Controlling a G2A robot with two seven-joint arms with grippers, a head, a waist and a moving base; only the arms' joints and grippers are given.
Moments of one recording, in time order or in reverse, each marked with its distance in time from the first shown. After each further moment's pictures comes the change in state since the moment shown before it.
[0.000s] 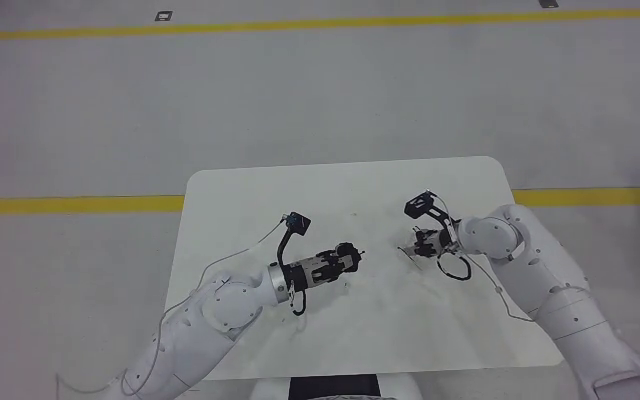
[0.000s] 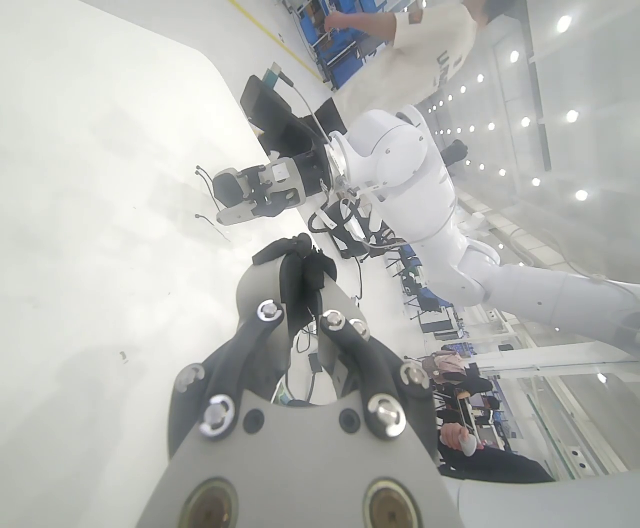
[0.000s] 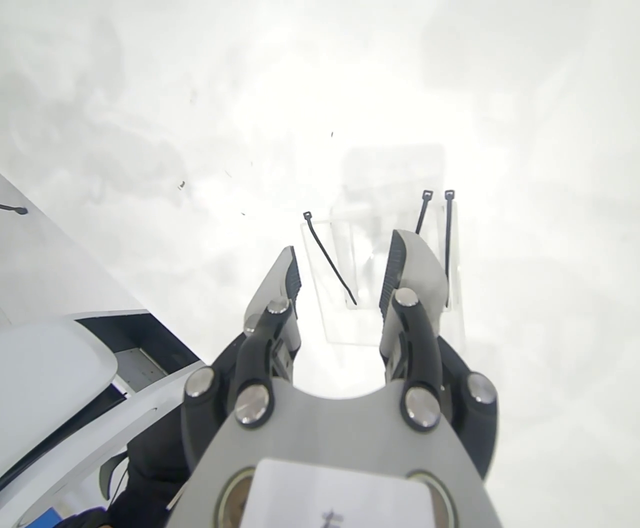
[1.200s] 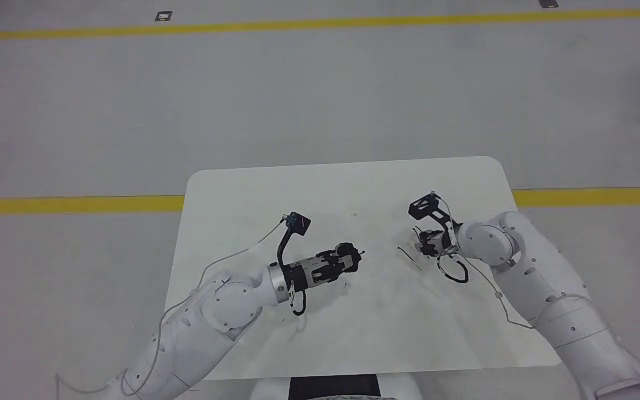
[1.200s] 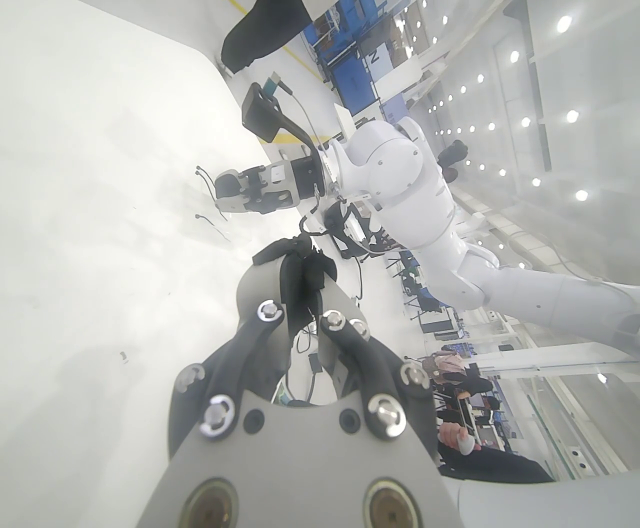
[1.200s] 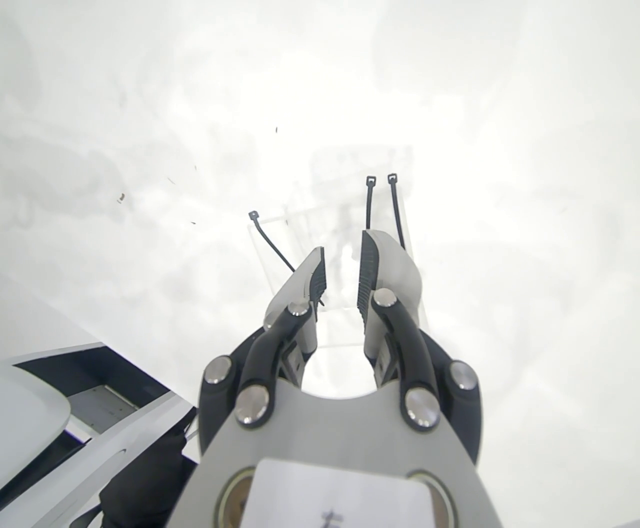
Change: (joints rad) left arm 0.000 0.000 0.000 0.000 0.000 0.000 0.000; right arm -0.046 0.005 0.008 -0.033 -0.115 0.086 -0.067
